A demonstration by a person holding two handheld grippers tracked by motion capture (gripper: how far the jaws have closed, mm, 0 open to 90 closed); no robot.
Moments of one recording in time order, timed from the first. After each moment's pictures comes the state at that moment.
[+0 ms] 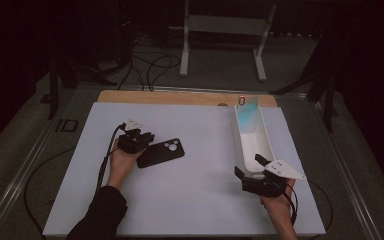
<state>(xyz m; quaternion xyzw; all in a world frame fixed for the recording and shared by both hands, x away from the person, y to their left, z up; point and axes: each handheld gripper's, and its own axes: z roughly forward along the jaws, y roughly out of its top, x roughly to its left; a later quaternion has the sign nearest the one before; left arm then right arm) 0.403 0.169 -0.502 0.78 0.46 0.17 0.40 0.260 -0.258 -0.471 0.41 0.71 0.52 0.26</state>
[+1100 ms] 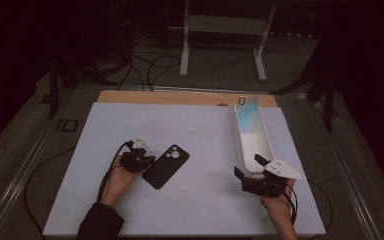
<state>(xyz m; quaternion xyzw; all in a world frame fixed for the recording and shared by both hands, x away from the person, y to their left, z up) 0.350 0.156 -0.518 0.84 0.41 0.11 0.33 0.260 -0.257 -0.471 0.41 0.71 0.51 0.26</state>
